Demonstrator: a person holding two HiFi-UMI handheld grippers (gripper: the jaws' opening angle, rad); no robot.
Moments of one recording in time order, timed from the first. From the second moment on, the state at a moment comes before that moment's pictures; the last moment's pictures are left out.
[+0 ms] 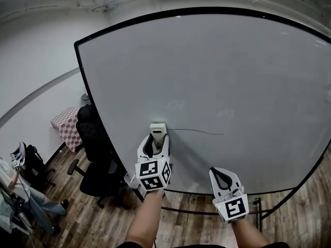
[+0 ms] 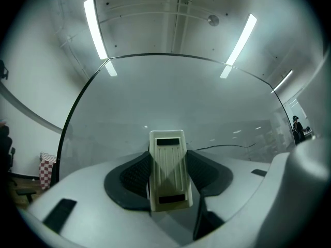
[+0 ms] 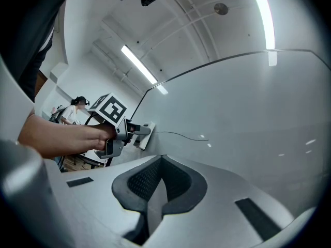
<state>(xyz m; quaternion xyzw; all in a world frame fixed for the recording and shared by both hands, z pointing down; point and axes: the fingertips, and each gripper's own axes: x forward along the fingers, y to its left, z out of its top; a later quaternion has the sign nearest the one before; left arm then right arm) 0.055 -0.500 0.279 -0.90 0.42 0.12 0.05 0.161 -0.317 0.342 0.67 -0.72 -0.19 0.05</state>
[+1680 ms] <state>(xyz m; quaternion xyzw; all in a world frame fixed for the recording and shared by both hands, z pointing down) 0.237 -0.361 0.274 -0.95 0.27 0.09 0.14 0.255 -0.246 0.343 0.73 -0.65 -0.20 0.04</state>
